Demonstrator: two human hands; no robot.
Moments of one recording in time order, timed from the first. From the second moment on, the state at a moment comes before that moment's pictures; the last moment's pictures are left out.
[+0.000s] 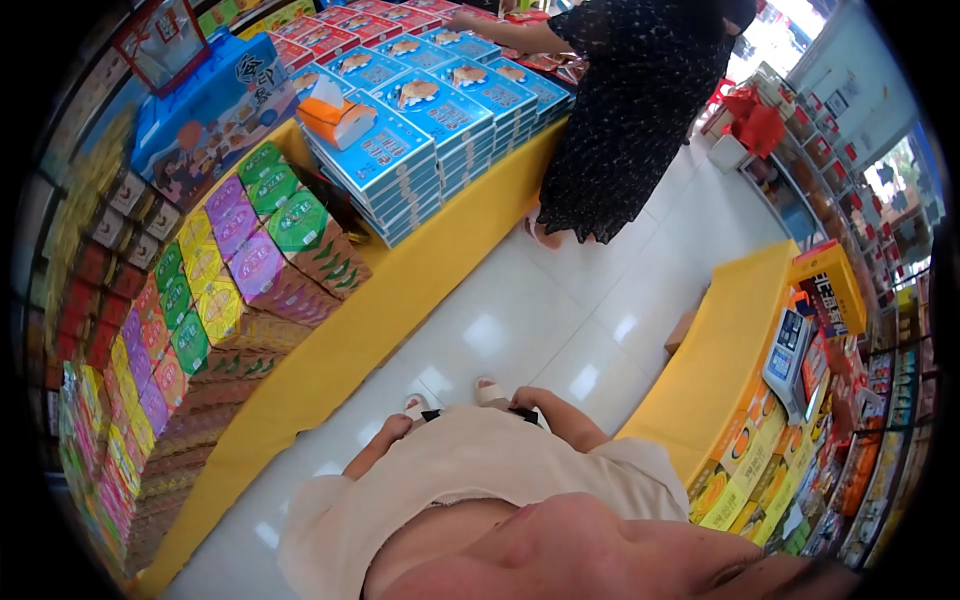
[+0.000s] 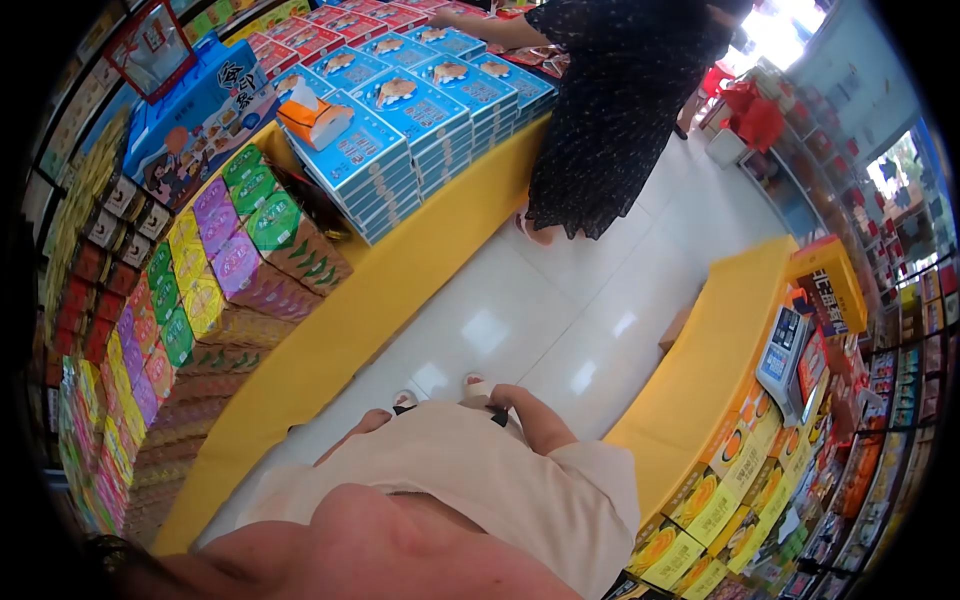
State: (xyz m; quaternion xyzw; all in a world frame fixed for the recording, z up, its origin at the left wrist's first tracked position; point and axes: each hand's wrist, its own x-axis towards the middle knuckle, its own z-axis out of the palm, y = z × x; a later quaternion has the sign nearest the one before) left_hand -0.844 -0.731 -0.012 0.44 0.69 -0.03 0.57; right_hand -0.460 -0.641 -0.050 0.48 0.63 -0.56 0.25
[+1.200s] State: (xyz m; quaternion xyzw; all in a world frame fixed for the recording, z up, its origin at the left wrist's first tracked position) left_hand -0.737 -0.887 -0.017 0.38 0.77 0.03 0.52; right_hand -0.404 -0.682 -0.057 0.54 0.64 -0.52 0.12
